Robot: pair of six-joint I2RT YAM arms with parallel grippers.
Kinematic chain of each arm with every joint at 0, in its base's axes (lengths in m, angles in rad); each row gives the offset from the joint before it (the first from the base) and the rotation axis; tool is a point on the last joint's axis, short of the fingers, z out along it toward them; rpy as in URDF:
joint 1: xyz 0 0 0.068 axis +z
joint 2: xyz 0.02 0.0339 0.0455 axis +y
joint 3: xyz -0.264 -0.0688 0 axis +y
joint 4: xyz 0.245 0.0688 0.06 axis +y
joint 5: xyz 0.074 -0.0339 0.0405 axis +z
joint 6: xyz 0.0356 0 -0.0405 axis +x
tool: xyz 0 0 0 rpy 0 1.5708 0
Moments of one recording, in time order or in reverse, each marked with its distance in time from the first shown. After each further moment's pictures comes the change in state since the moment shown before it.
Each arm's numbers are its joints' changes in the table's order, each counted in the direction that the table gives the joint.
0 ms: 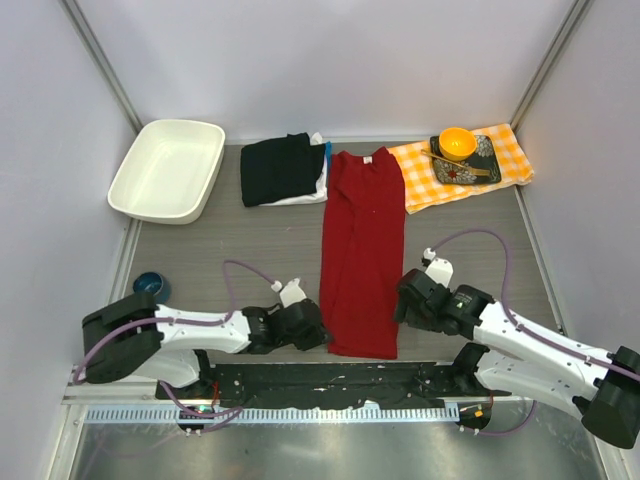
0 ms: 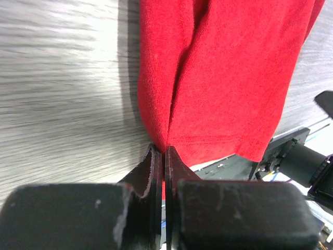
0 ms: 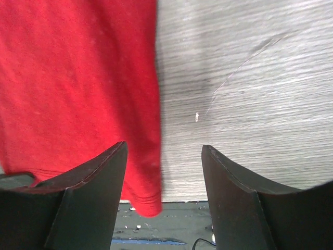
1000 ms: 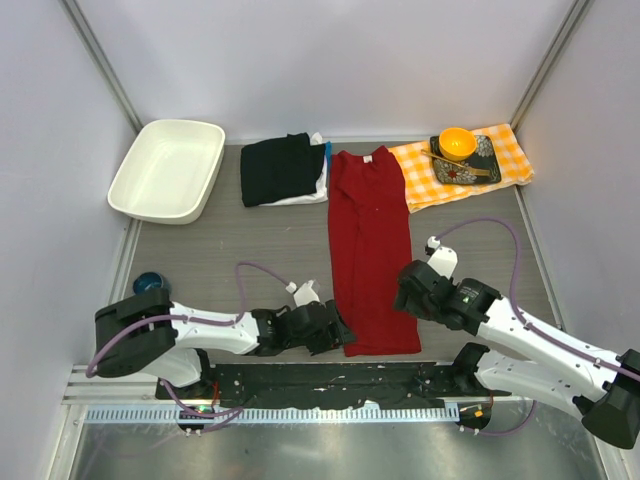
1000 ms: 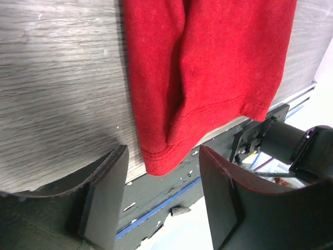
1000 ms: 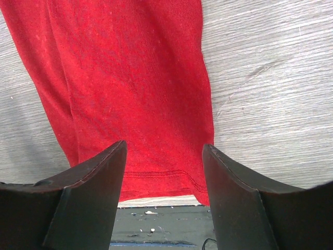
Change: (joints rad) left arm -0.027 0.031 -0.010 -0.117 -0.060 0.025; right arm 0.000 0.000 -0.088 0.024 -0.056 -0.005
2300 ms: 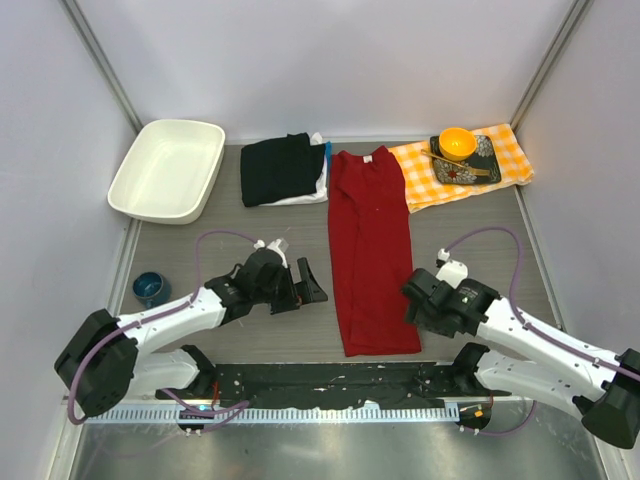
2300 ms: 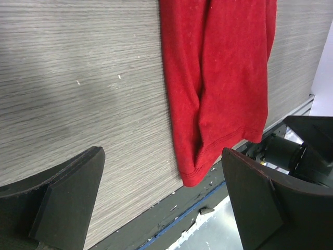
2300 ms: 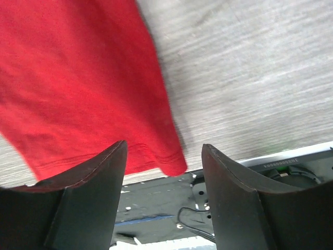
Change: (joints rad) left arm 0.498 -0.241 -0.017 0.242 -0.314 0.462; right arm 0.000 -0.001 0.034 0.211 0.050 0.135
